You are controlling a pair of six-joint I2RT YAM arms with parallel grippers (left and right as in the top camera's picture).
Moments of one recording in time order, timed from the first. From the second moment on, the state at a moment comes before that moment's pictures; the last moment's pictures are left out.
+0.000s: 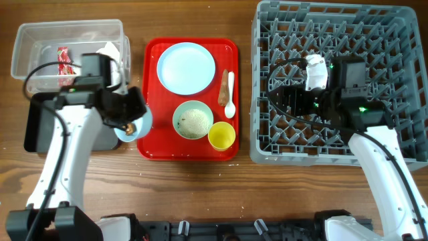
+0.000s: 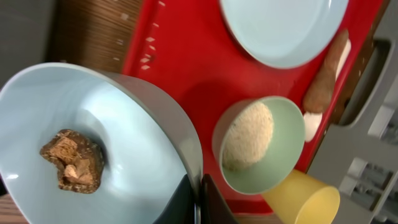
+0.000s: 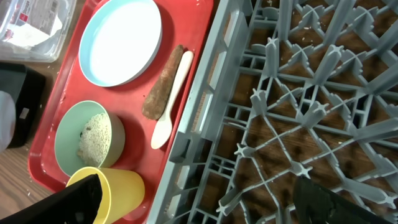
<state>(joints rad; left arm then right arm) 0.03 1.46 1.15 -0.97 0.31 -0.36 0.09 1.29 1.03 -0.66 -0.39 0.05</state>
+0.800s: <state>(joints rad) 0.89 1.75 1.16 -0.87 1.38 -0.11 0.09 1.29 1.03 -0.65 -0.39 0.05</state>
